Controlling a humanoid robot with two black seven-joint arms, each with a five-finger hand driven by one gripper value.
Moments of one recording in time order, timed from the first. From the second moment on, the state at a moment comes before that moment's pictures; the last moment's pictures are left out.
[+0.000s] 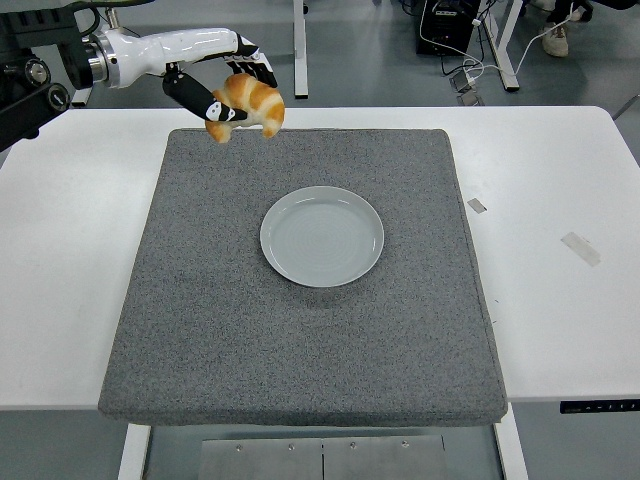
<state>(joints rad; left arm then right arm) -1.48 0.44 0.08 -0.76 1.06 -0.19 -0.54 -0.13 0.00 0.04 0.23 -0.15 0.01 0.25</state>
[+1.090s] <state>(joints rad) -1.40 0.08 0.25 -0.65 1.06 -0.07 -0.50 -0.13 0.00 0.05 0.23 -0.15 0.01 0.25</state>
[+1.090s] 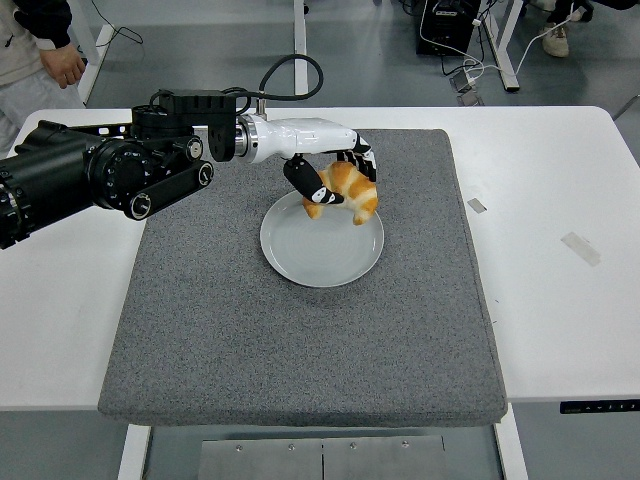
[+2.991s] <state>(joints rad) -1.28 0.07 0.24 -0.63 0.80 0.01 -0.51 -0.13 0.00 0.05 0.23 -0.15 0.01 0.25</state>
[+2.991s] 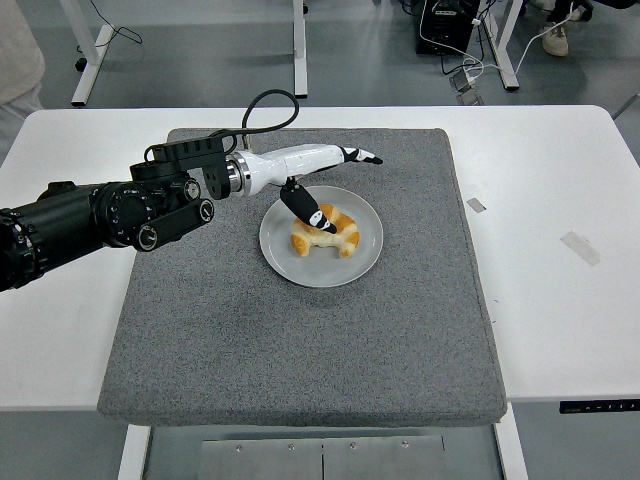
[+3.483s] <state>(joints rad) -1.11 0.08 -0.45 -0.61 -0.03 0.03 -0.26 -0.13 0.00 0.05 0.23 -0.15 0.01 0.25</state>
